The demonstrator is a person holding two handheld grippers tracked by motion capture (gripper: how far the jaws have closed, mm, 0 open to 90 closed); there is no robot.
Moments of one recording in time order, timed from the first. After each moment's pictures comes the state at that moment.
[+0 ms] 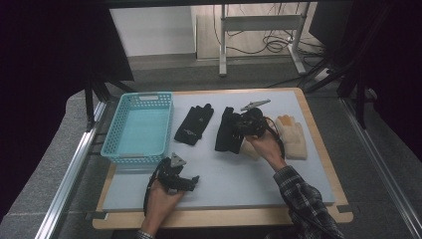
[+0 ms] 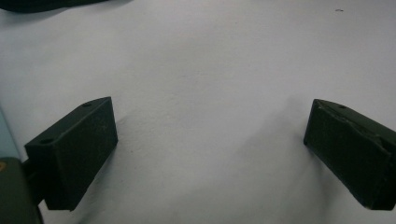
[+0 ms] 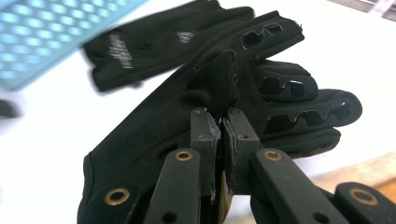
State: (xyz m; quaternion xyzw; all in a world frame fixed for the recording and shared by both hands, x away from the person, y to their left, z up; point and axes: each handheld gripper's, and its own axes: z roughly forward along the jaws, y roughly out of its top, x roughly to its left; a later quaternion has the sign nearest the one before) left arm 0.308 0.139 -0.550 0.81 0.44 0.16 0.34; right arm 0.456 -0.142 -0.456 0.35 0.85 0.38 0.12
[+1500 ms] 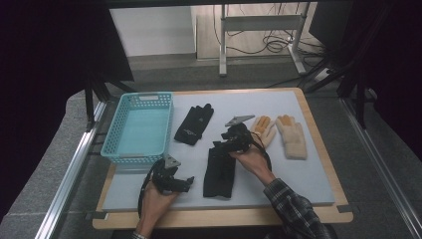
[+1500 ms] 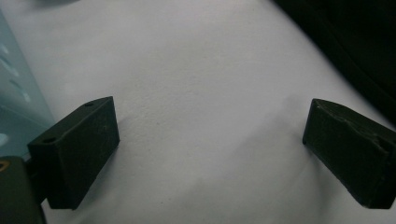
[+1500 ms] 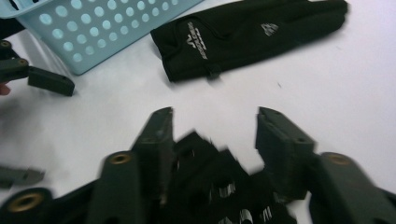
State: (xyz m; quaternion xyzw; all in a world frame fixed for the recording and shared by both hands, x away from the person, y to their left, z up) left arm 0.302 0.153 -0.550 0.81 0.45 0.16 0.34; right arm 0.428 -0.096 -0.487 0.30 0.86 0.40 0.09
